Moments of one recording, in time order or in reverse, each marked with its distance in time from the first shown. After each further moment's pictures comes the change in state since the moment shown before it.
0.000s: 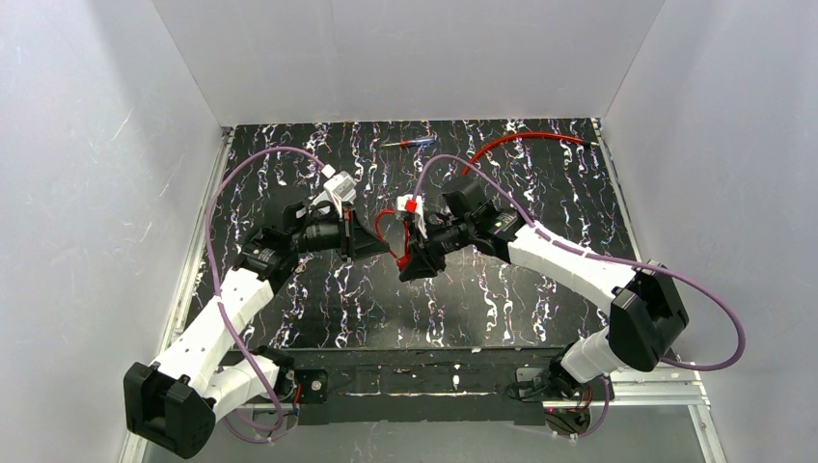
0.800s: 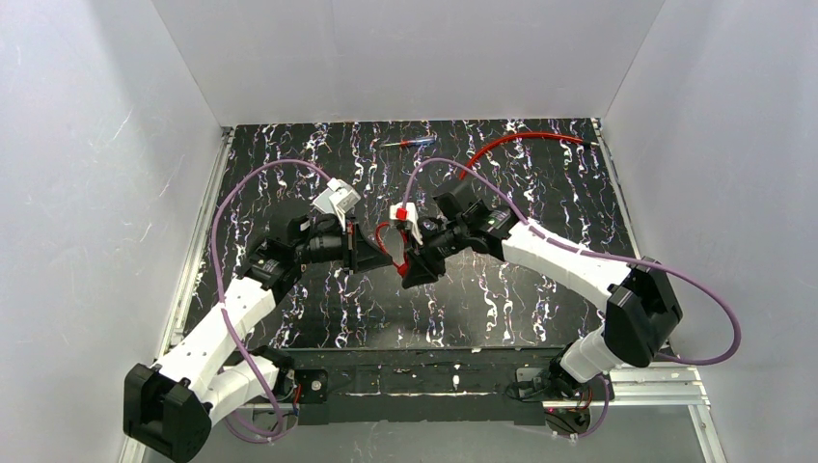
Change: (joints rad) left arm -0.033 -0.030 -0.101 0.059 0.019 0.001; right arm 0.034 0.031 0.058 -0.154 0.056 -0.075
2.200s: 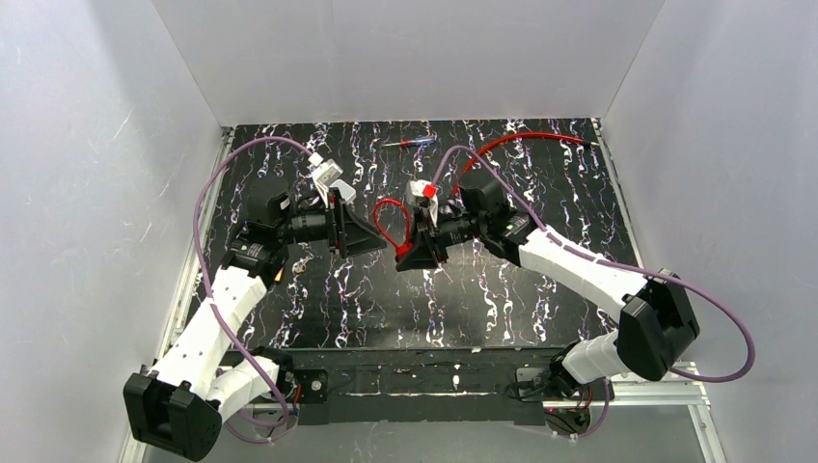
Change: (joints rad) left arm 0.121 0.021 0.169 -0.054 0.135 -0.034; right arm -0.080 -0.089 -0.113 0.410 -0.187 0.234
